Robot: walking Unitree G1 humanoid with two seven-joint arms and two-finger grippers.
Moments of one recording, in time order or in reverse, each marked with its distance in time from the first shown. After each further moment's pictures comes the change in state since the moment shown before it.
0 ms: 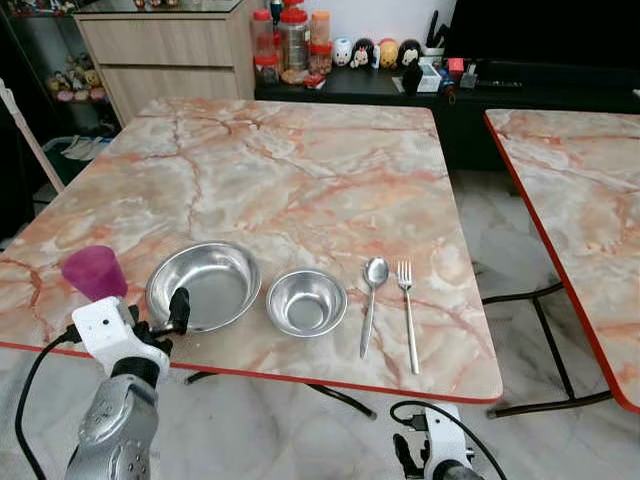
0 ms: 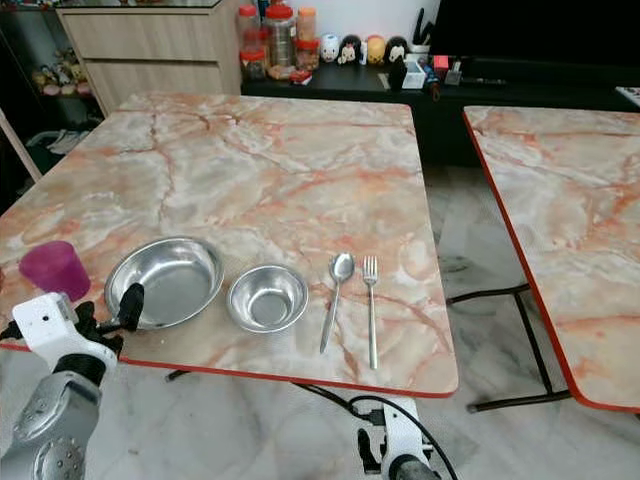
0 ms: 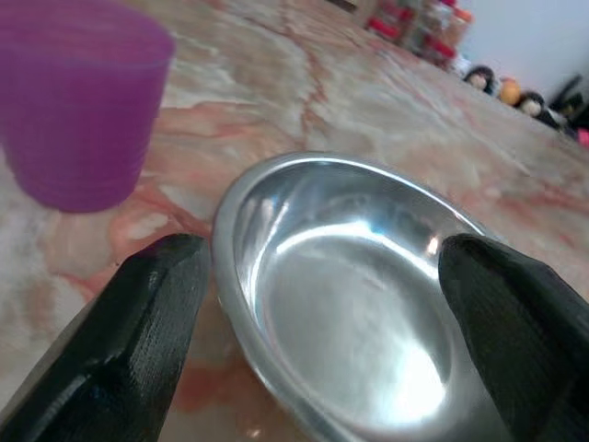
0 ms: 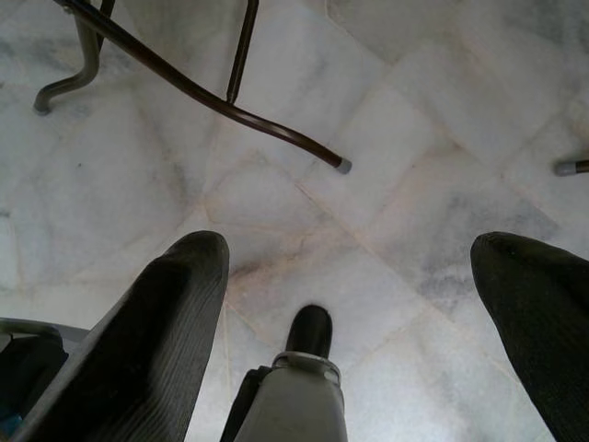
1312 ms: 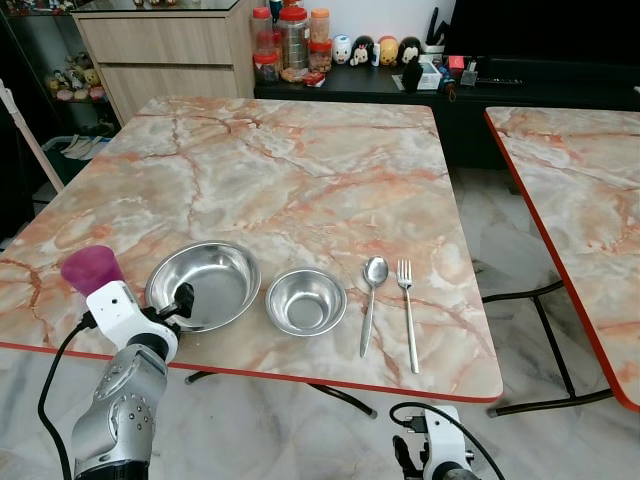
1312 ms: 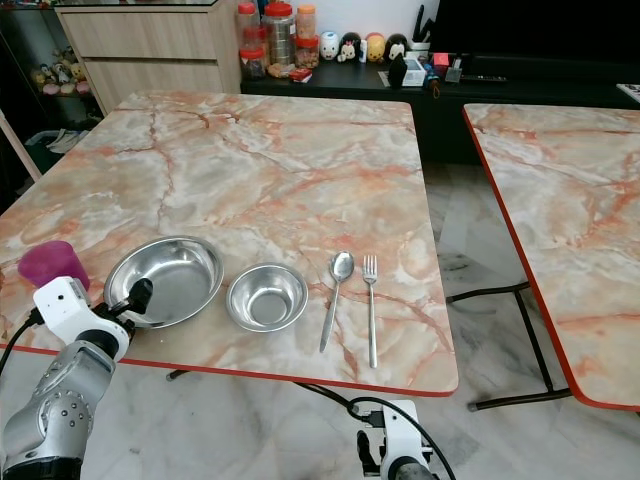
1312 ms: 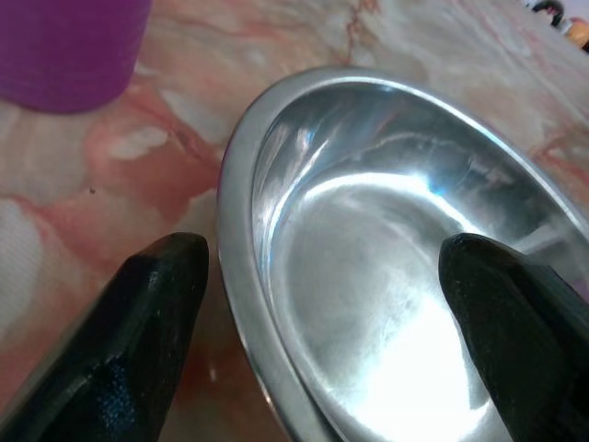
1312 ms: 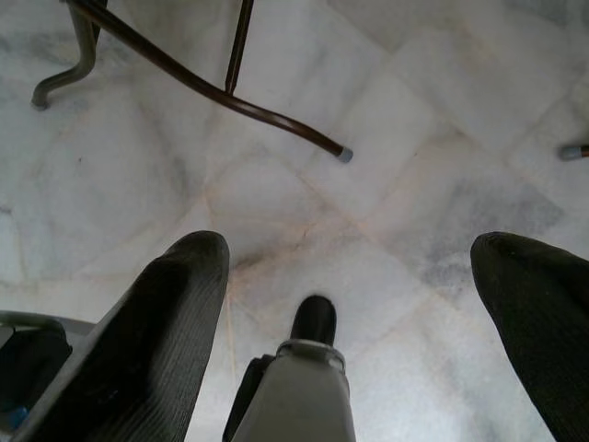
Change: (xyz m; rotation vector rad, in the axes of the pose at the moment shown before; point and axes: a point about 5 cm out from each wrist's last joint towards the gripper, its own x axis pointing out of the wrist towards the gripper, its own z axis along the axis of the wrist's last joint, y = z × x) left arm 0.031 0.002 -0.012 -0.098 0.194 0.074; right arm -0.001 0.000 -0.006 0.013 0.013 -0.007
